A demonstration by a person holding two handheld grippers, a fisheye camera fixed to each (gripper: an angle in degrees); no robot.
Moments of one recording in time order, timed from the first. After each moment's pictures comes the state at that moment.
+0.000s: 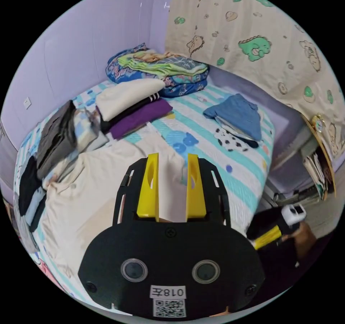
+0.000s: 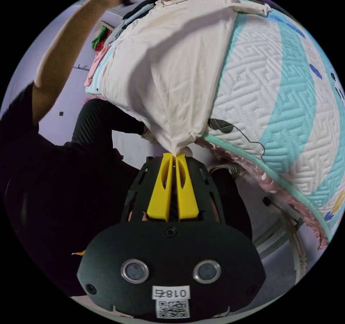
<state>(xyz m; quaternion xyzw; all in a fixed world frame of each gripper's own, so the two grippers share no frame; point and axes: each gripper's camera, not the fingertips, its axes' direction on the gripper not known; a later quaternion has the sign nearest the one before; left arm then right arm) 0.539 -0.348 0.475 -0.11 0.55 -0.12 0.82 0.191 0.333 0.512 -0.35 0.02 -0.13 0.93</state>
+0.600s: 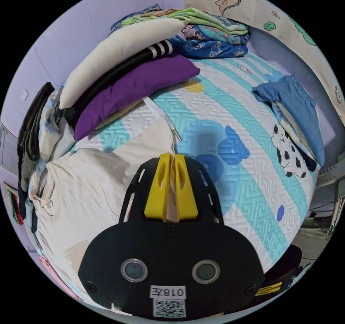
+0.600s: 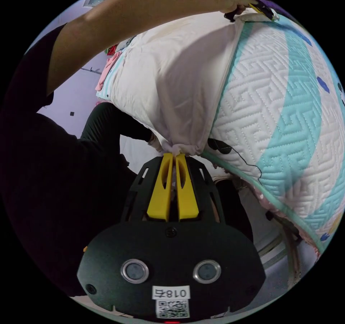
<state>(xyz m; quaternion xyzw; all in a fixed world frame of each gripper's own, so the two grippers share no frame) 0.711 -0.357 0.587 -0.24 0.49 -0.09 0.83 0.211 0.328 0.490 -0.33 -0.02 -0.14 0.93</state>
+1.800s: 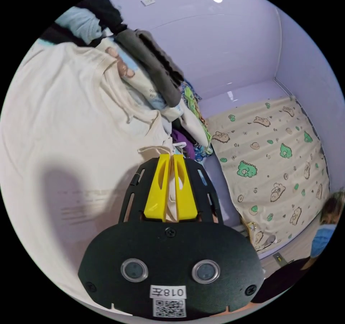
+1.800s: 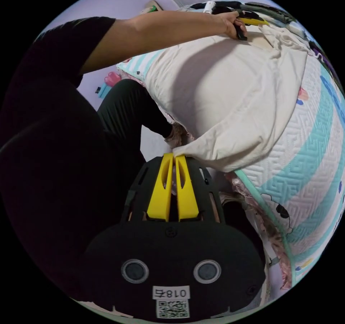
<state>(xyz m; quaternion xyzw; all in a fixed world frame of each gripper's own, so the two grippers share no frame) 0.551 0.189 0.757 -0.08 0.63 -0.56 0.53 0.076 0.350 0.527 -0.36 -0.03 -0.29 0.89</state>
